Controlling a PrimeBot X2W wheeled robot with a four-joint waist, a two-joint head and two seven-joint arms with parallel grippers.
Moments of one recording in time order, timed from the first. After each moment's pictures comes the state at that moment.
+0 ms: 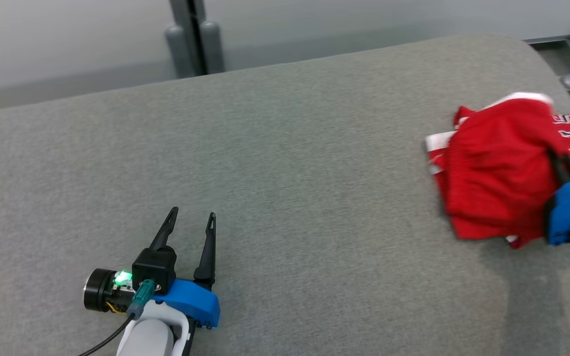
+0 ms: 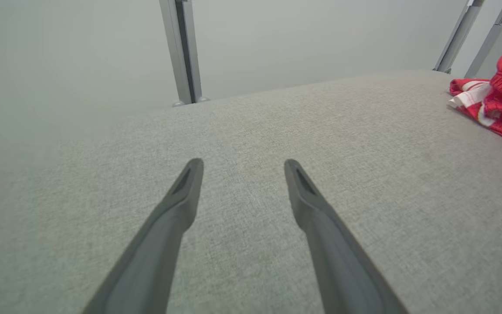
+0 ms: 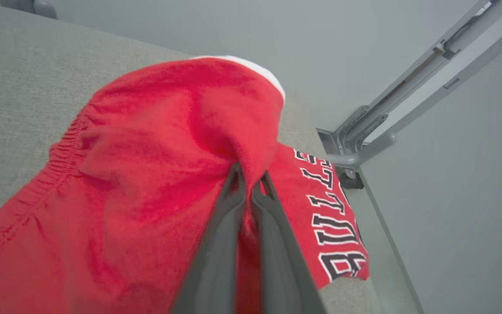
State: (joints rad) left arm -0.24 0.05 -0.21 0.46 -0.06 -0.05 -0.26; right arm -0.65 -0.39 0.11 0.89 0.04 0.13 -0.16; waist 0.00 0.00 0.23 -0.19
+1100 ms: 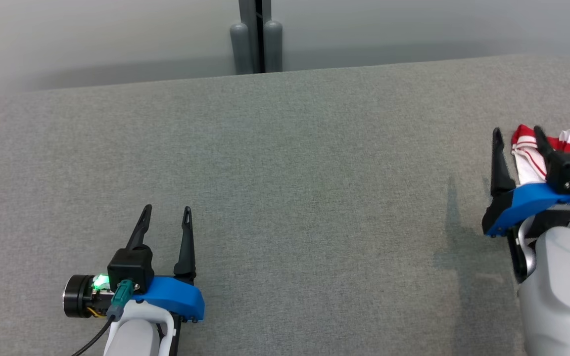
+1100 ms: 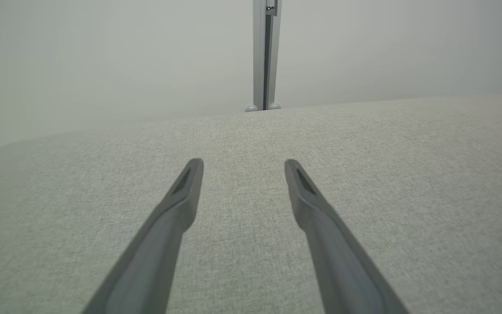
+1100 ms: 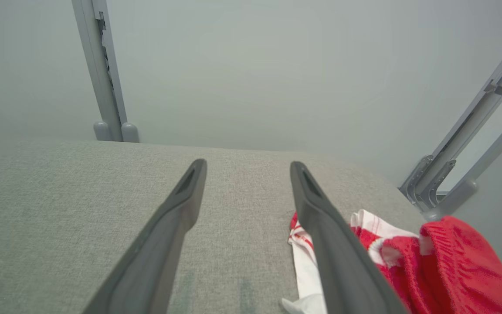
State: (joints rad) left arm -0.22 0.05 -0.13 0.43 -0.06 -0.01 -0.26; right arm -0.62 -0.09 -0.29 0.71 -0.21 0.13 -0.25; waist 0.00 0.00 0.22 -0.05
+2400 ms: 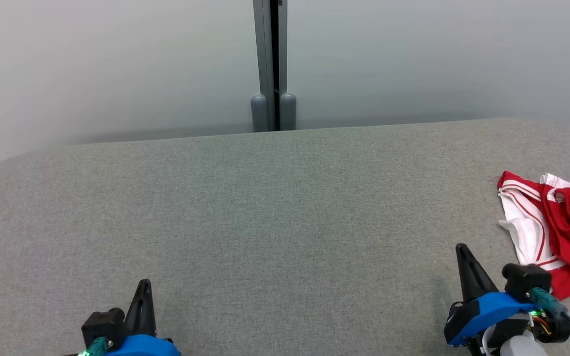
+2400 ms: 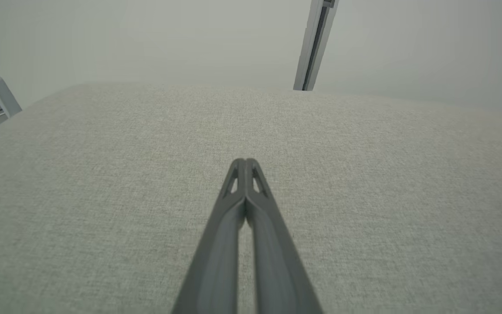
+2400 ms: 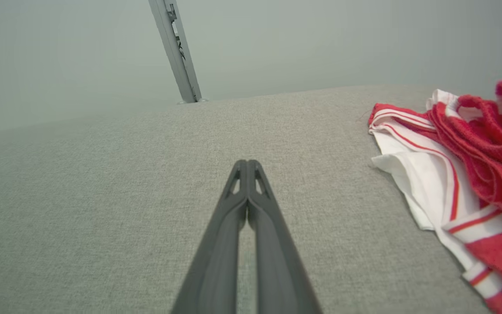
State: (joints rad) left arm -0.05 0.05 -0.04 0.49 -0.15 -0.02 -0.25; right arm -0.22 -0.04 -0.05 0.58 0.13 0.13 -0.25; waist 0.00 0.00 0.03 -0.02
